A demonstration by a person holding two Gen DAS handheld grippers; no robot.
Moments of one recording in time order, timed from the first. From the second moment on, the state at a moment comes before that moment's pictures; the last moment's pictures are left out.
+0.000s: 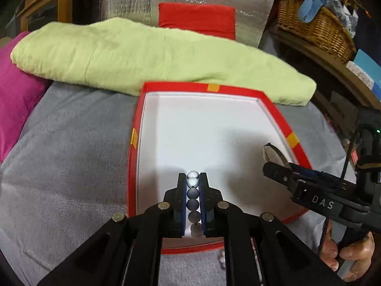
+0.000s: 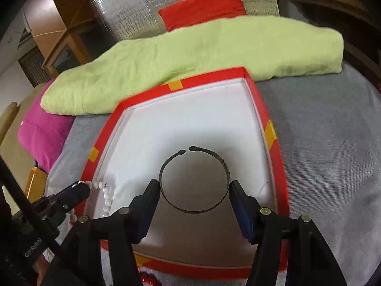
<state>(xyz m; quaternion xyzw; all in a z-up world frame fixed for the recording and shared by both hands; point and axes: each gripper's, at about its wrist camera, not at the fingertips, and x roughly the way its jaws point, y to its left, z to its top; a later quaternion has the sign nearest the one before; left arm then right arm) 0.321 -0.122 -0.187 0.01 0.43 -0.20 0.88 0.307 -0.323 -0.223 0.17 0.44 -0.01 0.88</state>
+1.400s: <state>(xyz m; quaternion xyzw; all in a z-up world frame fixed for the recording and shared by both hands) 0.196 -0.054 -0.206 0.07 0.47 -0.18 0.86 0.175 -0.301 -0.228 0.31 0.50 0.13 0.80</state>
